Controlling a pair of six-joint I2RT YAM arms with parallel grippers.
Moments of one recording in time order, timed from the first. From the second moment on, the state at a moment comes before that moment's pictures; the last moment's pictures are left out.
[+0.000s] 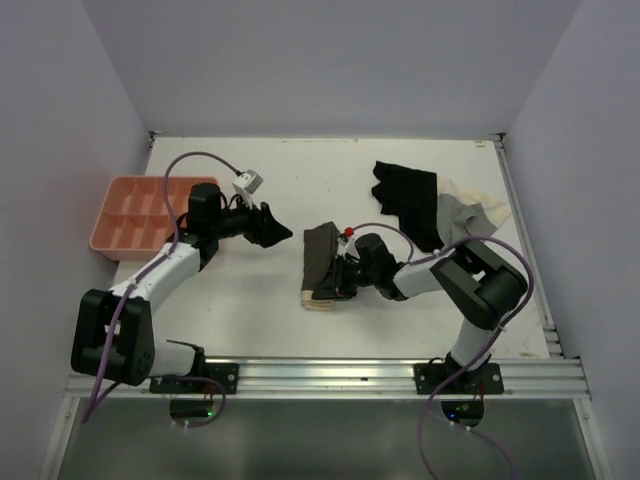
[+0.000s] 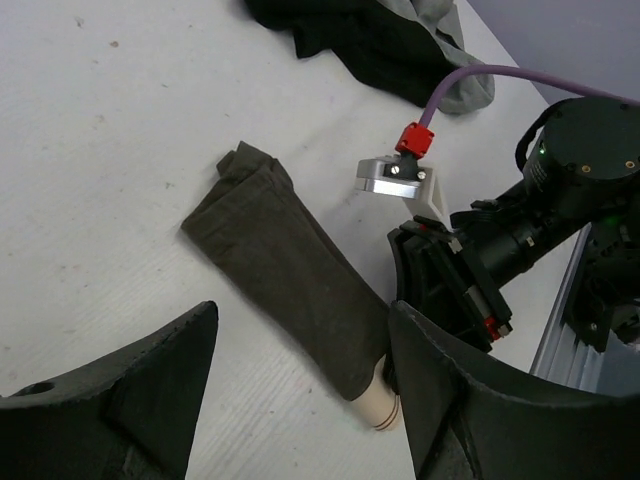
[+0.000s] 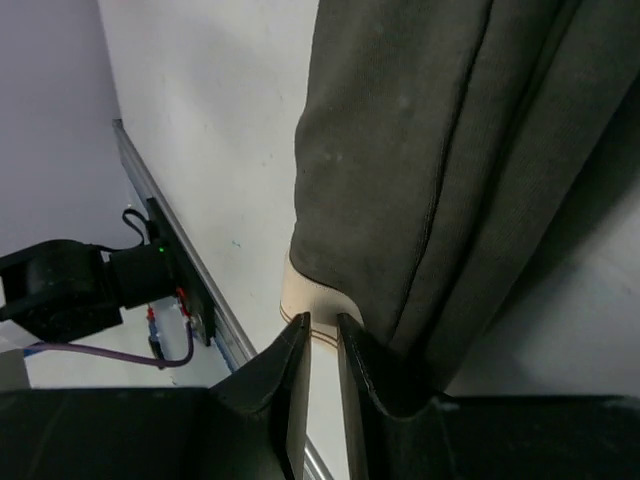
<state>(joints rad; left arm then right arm) -0.19 1.32 0.76 0.10 0.77 -0.16 0.70 1.74 0.63 0.43 -0.56 0.89</state>
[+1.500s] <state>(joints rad) -0.39 1.95 1.03 0.47 0.96 -0.48 0.66 1.55 0.72 0.25 -0.53 0.80</state>
